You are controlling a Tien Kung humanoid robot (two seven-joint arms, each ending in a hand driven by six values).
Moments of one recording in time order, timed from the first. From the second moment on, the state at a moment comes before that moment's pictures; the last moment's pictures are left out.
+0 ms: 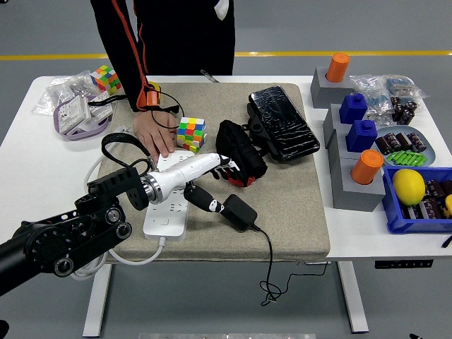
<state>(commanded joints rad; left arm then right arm) -0.63 0.29 -0.56 -1.23 1.55 0.02 0.00 0.09 -0.19 1.44 0.23 -1.24 0.14 -0.14</state>
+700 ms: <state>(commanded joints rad) -0.40 0.55 -0.86 -1.60 1.70 -0.16 0.13 0.08 -0.19 1.46 0.24 -1.25 0.14 -0.13</state>
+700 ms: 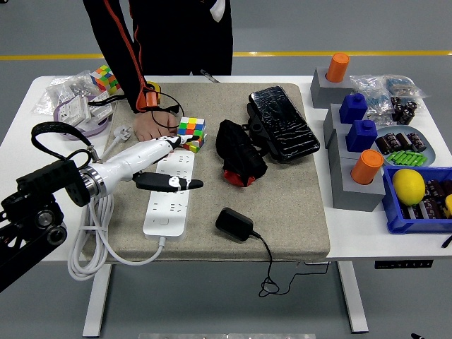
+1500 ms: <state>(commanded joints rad) -0.33 0.65 -0.91 -1.74 1.54 -0.47 0.46 0.08 -0.19 1.47 0.24 -1.25 0.14 -0.14</state>
